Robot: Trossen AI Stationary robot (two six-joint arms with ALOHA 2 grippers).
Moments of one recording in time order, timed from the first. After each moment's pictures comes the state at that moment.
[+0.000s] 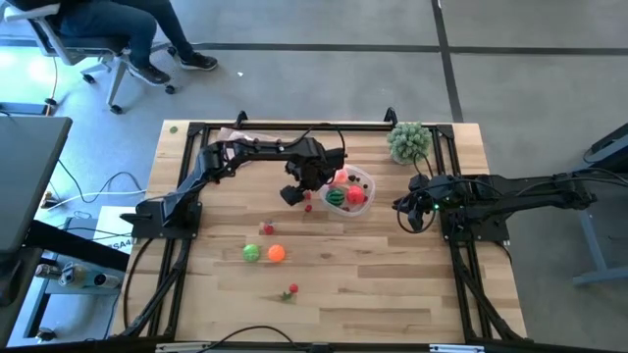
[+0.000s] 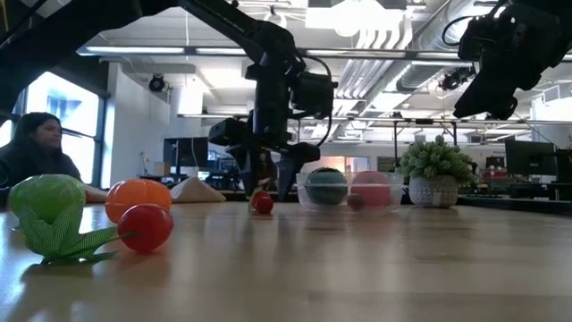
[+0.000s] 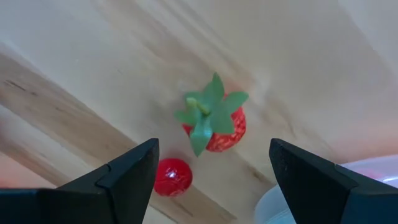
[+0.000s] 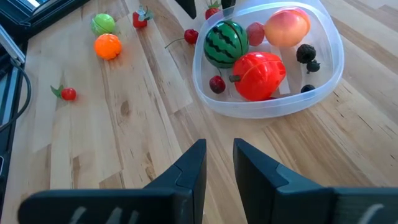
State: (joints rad) left arm 0.40 2.26 1.82 -1.15 0.12 -2.02; right arm 0.03 0.58 0.46 -0.54 0.10 0.52
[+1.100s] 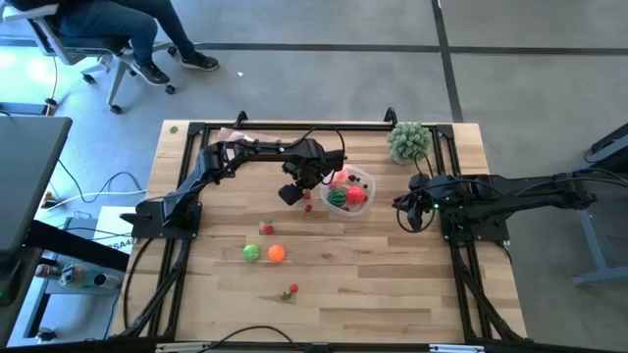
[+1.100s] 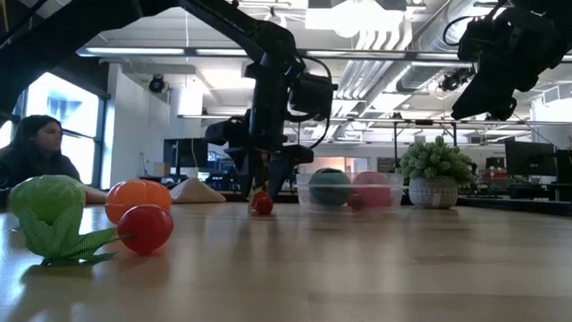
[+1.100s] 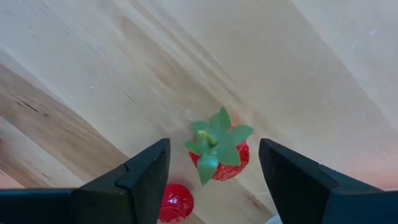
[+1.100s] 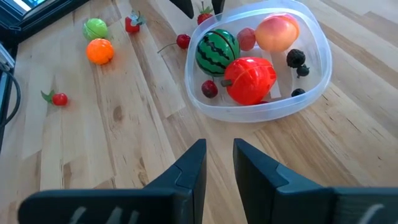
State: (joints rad) left arm 0.38 2.26 1.82 -1.19 0.03 -2.07; right arm 0.03 0.58 0.46 -0.54 0.14 0.52
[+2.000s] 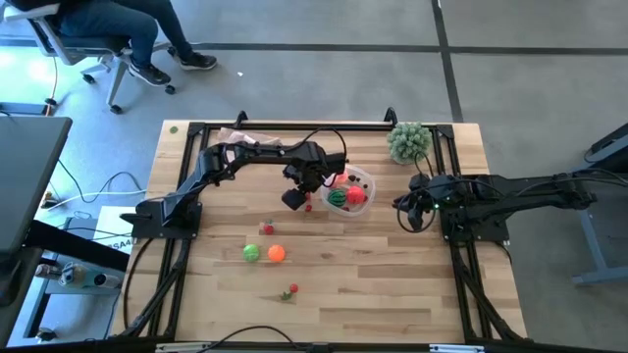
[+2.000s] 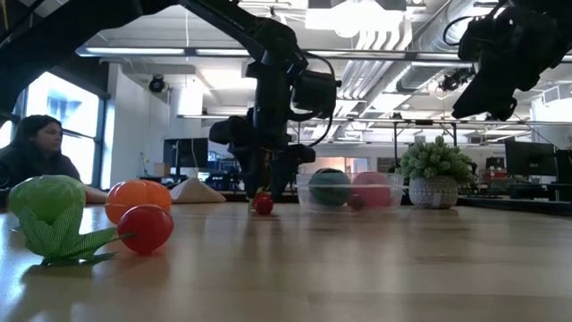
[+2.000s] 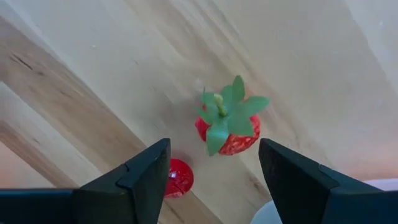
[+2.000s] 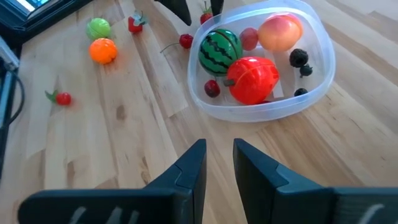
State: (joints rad) left arm 0.36 2.26 1.82 -1.17 0.06 -2.19; right arm 0.03 0.57 0.46 -0.54 0.12 0.52
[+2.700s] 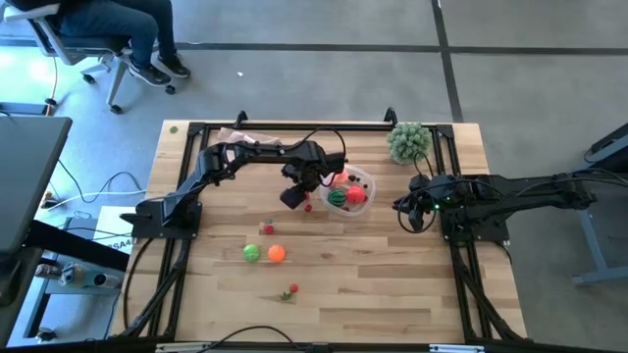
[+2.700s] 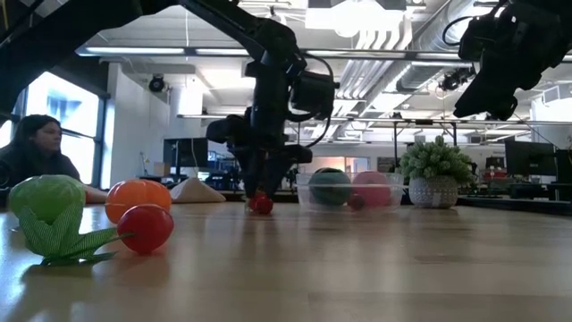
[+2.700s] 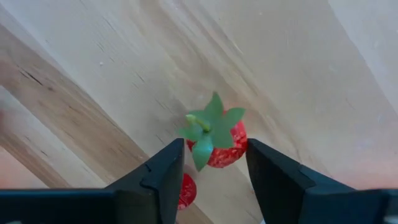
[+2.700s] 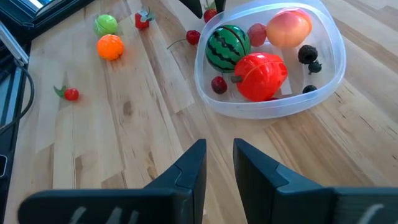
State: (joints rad) left arm 0.37 2.26 1.82 -1.20 0.04 -2.18; right arm 0.03 0.57 0.46 -0.54 0.10 0.52
